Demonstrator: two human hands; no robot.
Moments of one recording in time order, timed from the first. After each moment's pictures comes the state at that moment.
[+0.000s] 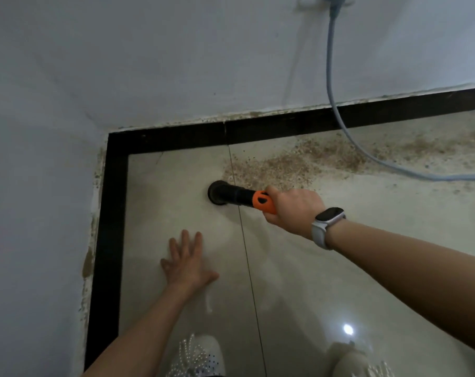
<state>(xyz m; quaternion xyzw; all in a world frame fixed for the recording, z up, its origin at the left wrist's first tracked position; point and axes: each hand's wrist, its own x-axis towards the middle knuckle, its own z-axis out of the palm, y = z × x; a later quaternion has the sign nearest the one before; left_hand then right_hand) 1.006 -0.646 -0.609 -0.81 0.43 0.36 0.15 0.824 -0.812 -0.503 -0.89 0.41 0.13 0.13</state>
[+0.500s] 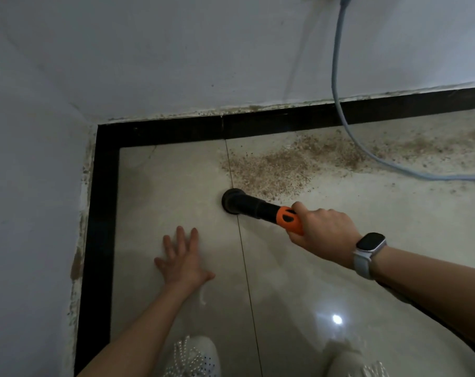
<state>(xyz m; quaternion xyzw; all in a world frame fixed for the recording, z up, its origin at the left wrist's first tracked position) 1.003 -0.652 -0.610 -0.82 0.41 0.36 0.14 0.777 -0.793 -0.503 -0.87 0.44 0.18 0.12</state>
